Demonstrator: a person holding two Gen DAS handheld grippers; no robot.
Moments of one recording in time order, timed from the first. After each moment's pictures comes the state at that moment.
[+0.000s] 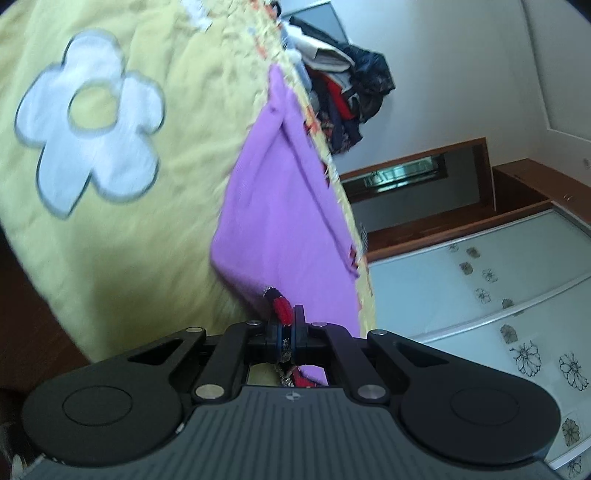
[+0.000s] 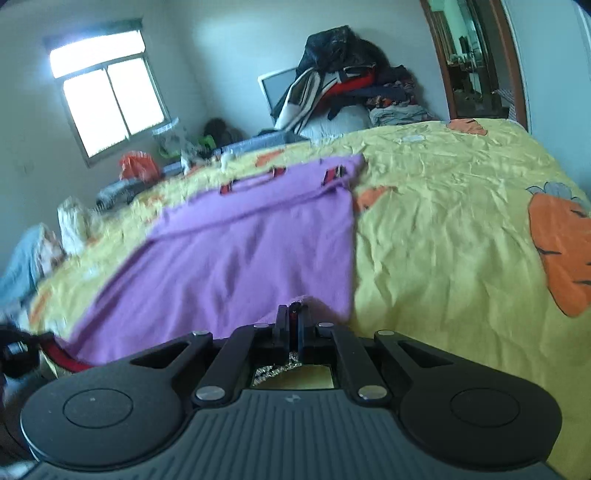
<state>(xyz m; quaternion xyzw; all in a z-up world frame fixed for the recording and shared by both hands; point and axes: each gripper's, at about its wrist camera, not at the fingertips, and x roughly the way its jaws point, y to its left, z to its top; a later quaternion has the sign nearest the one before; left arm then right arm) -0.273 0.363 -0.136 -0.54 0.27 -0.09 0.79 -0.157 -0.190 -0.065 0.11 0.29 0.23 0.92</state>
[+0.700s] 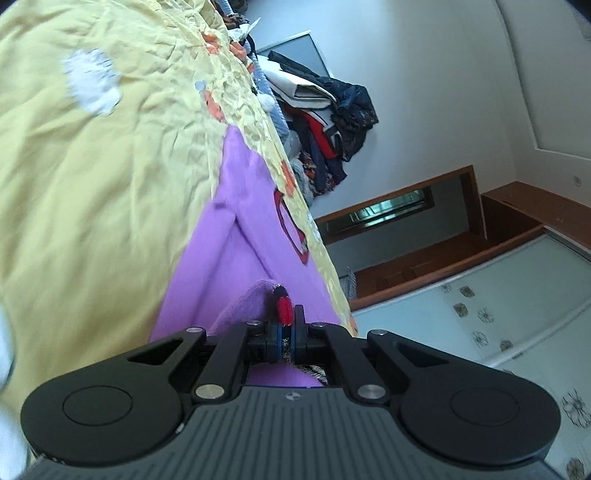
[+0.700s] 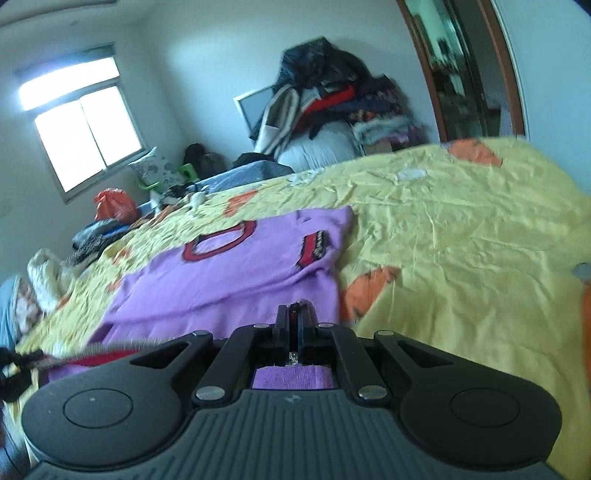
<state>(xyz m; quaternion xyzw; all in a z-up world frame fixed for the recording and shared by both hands) -0.128 0.407 -0.109 -0.54 0.23 -0.07 0.81 0.004 -0.169 -0.046 0.15 0.29 0.21 0.92</state>
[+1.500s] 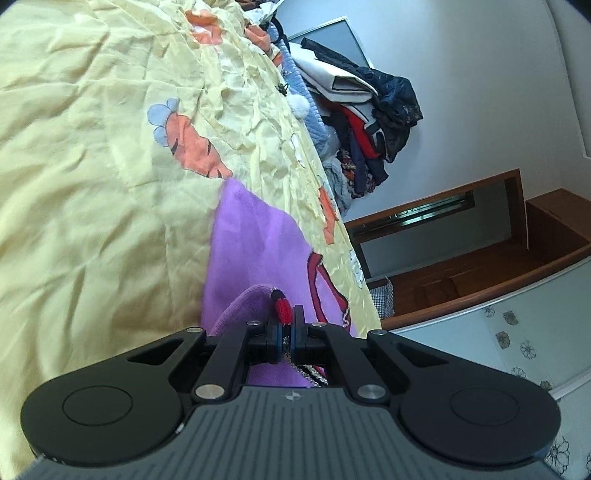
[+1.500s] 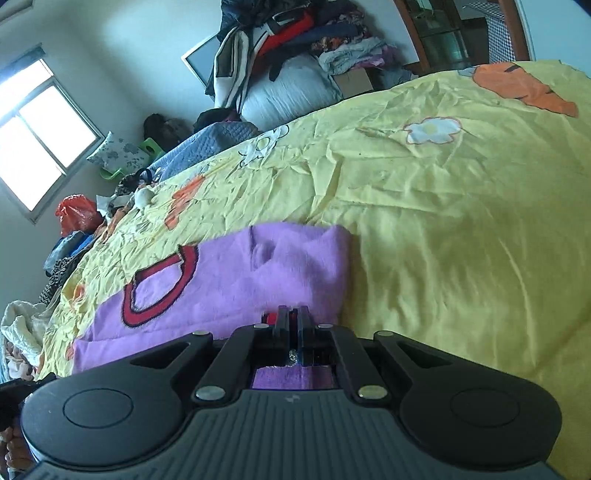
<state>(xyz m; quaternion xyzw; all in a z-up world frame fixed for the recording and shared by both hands) 0.060 0.462 -0.122 -0.54 0.28 -0.04 0.79 0.223 -0.129 -0.076 0.20 0.40 0.18 0.87</state>
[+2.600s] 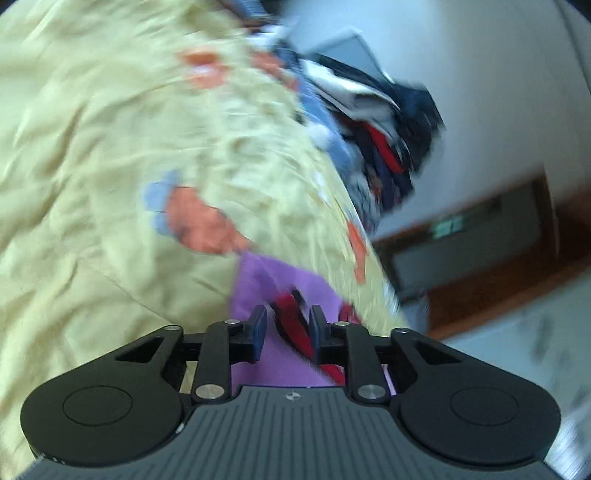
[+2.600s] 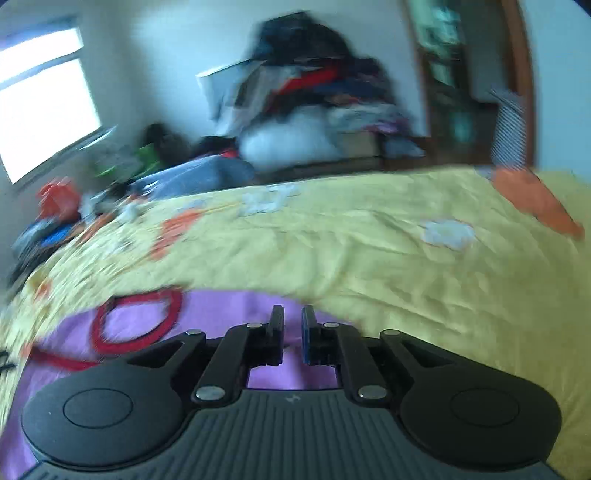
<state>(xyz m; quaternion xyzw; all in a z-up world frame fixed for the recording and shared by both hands) 0.087 0.462 -0.086 -0.42 0.31 0.01 0.85 0.230 -0.092 -0.042 0.08 0.32 0.19 0.92</state>
